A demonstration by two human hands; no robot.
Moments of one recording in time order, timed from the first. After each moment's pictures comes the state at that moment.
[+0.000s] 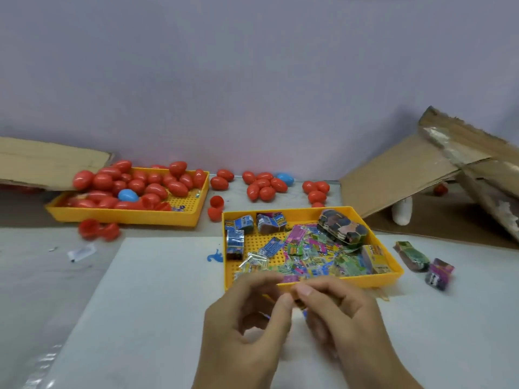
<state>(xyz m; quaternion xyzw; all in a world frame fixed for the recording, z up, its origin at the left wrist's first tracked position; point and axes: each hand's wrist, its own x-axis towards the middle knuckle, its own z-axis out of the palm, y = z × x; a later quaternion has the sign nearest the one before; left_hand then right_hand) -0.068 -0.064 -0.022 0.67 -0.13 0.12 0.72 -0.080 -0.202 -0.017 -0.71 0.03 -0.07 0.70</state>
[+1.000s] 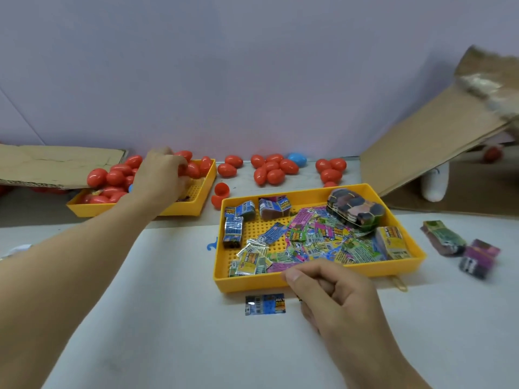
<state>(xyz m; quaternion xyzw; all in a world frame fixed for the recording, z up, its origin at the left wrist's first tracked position) 0.163 0.025 0.019 0.97 -0.08 0.21 0.05 -0.068 -0.208 -0.031 -0.67 0.00 -0.07 0.74</state>
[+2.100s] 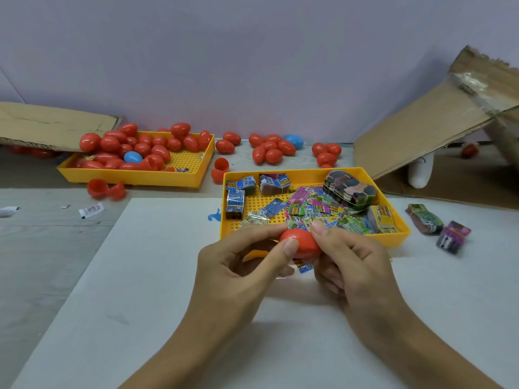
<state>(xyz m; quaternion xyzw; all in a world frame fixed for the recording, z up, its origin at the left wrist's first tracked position) -0.060 -0.063 -0.018 0.66 -0.16 0.07 0.73 -0.074 -0.217 -0.020 -0.66 -0.03 -0.06 0.75</state>
